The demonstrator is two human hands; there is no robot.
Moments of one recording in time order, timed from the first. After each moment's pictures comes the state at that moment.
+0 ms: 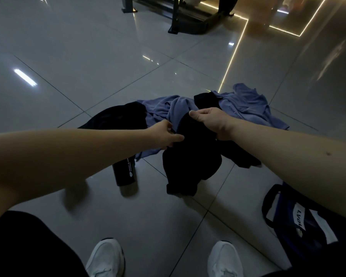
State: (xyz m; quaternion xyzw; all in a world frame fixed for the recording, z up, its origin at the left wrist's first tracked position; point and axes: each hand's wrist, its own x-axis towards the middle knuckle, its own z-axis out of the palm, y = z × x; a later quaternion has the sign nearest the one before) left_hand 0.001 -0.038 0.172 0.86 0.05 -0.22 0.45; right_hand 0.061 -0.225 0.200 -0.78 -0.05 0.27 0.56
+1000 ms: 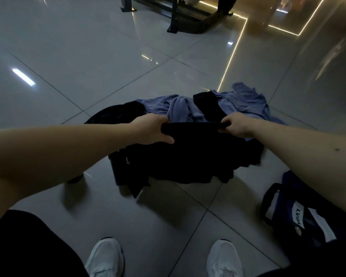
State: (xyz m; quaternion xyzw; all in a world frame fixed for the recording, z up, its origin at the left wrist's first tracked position) left_hand 0.000 -0.005 0.188 0.98 -0.13 -0.09 0.13; right_hand 0.100 -0.307 0.193 -0.95 -0.18 0.23 0.13
